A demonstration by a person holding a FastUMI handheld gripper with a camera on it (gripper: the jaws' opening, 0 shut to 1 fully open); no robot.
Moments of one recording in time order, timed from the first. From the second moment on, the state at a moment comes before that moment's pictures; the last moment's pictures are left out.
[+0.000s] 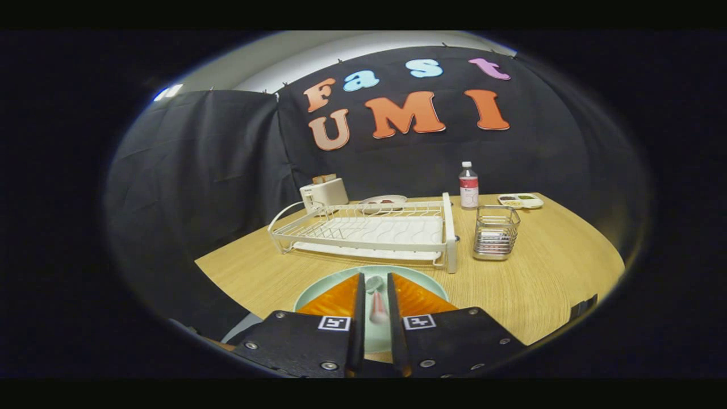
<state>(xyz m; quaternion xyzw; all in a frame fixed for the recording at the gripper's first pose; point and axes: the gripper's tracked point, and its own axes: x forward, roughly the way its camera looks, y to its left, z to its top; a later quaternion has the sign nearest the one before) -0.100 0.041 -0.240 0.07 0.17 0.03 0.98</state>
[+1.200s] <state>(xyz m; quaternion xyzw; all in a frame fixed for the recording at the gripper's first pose) -0.067 0.031 -0.090 0.03 -0.04 -0.05 1.00</state>
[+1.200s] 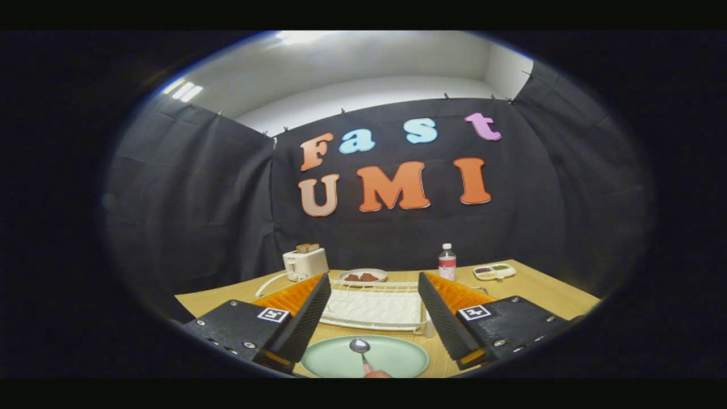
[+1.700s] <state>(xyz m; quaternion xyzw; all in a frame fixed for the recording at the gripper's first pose) -0.059 0.068 -0.073 0.01 -0.08 -0.03 1.00</state>
